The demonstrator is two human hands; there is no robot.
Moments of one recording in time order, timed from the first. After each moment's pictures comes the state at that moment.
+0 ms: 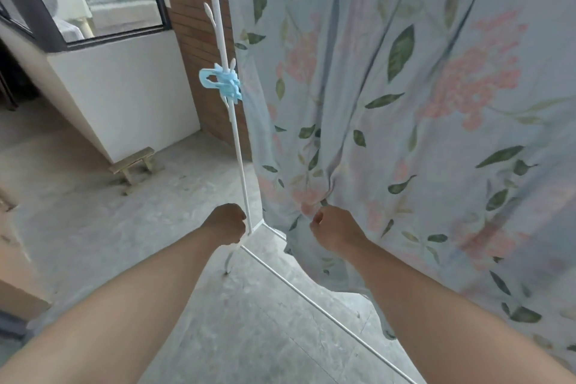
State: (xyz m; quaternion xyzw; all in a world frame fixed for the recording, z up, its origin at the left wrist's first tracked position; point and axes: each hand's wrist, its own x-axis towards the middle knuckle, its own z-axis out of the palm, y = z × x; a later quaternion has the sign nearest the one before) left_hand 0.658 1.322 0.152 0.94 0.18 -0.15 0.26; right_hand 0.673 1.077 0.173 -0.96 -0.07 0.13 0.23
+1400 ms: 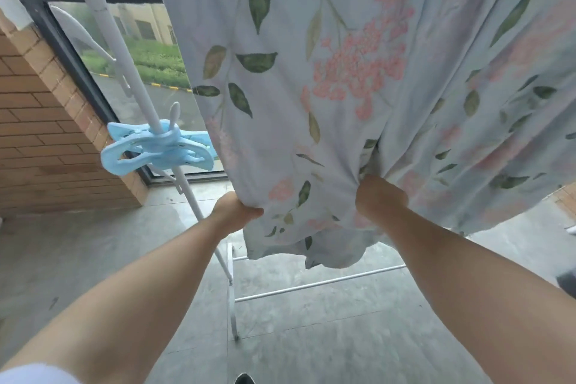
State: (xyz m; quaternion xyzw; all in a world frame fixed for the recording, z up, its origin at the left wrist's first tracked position) left_hand 1.030 1.491 0.120 0.88 -0.15 -0.29 0.35; right_hand 0.864 1.266 0.185 -0.88 0.43 0.18 0.03
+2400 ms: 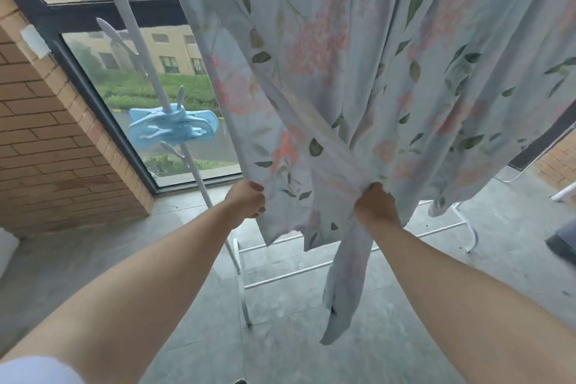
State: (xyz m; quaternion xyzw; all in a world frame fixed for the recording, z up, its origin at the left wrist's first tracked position) left_hand 0.916 1.520 0.155 0.84 -0.11 -0.32 0.43; right_hand 0.719 1.347 0.165 -0.77 0.55 -0.06 0.33
